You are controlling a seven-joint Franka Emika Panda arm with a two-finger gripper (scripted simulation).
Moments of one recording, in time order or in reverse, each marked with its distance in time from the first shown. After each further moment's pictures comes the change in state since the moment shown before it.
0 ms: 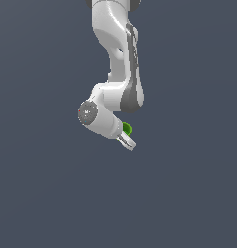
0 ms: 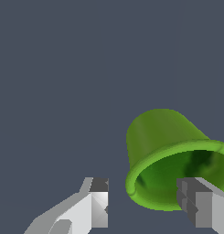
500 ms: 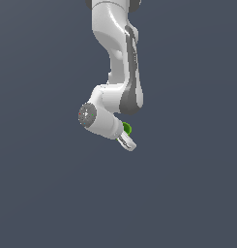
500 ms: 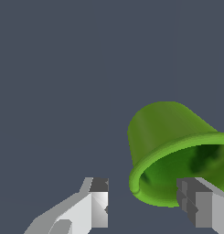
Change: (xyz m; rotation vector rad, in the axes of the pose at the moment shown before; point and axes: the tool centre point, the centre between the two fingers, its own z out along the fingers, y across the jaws) arm -0.003 -0.002 0.006 0.007 -0.036 0.050
